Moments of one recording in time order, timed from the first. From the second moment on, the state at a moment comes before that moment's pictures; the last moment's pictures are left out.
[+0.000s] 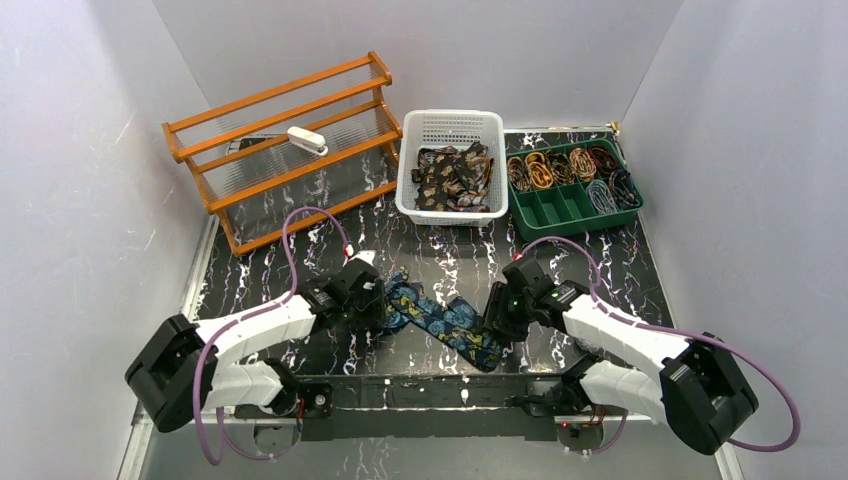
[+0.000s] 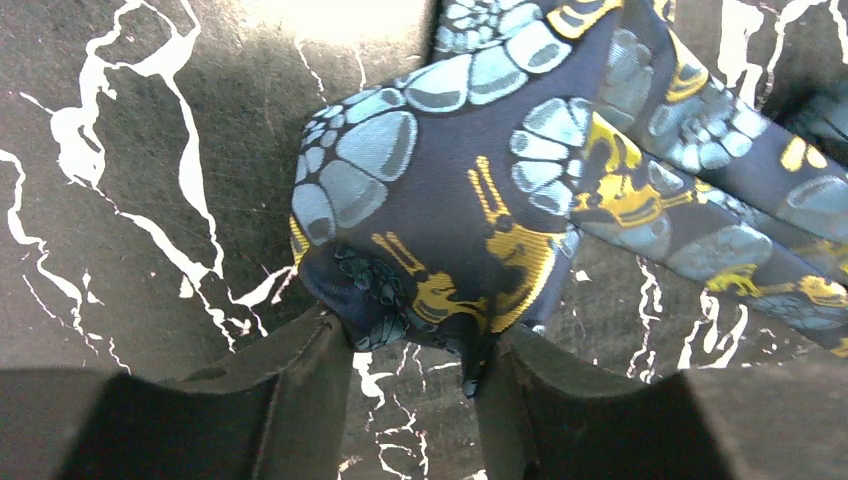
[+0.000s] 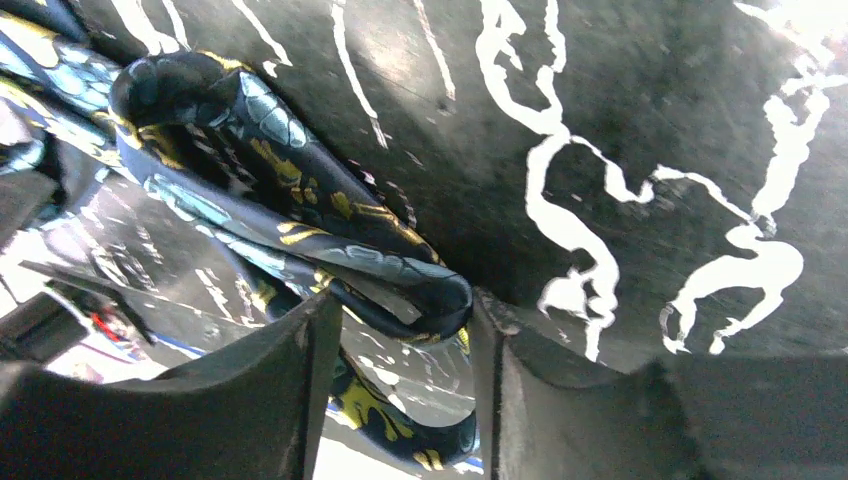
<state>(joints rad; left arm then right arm) -0.79 1.21 0.55 -0.38 -0.10 -0.67 0.67 1.07 0.48 -0.53 -0.18 0.92</state>
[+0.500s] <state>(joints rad) -0.97 1.14 0.45 -0.07 0.11 -0.77 0.62 1.06 0.68 -0.43 -0.09 0.79</state>
